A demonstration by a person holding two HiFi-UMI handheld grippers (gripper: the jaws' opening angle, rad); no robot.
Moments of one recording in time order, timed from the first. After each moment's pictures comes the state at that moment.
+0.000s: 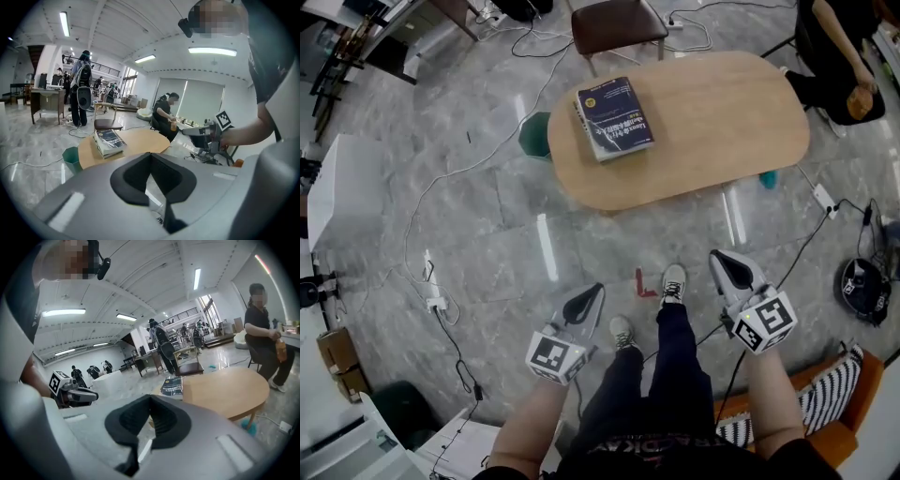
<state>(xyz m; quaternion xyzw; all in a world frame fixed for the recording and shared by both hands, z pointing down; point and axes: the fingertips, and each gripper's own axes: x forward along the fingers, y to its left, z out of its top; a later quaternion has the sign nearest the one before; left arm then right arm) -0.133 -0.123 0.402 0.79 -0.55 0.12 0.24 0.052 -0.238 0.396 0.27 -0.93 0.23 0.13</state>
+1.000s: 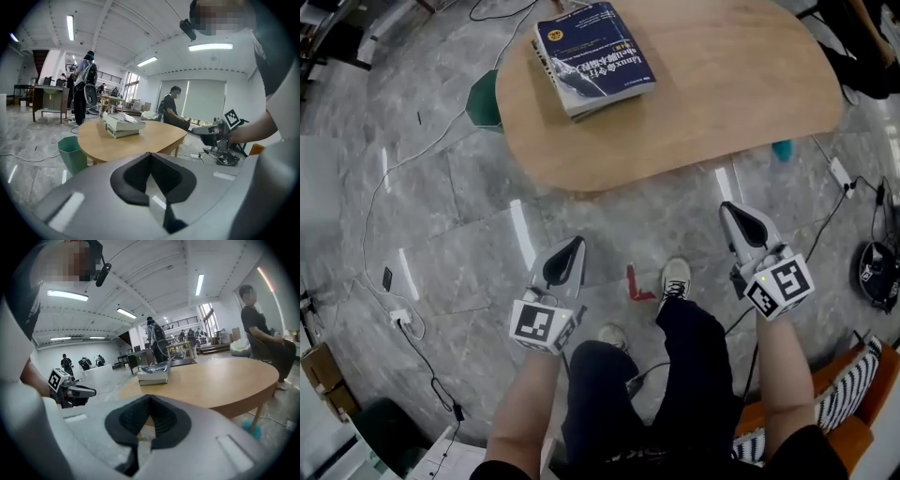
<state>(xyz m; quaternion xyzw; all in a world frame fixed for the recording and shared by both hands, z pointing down) -0.205 -0.183 0.670 0.79 -0.58 0.09 0.19 0.020 -0.293 0.646 0.31 -0.93 0.16 0.13</state>
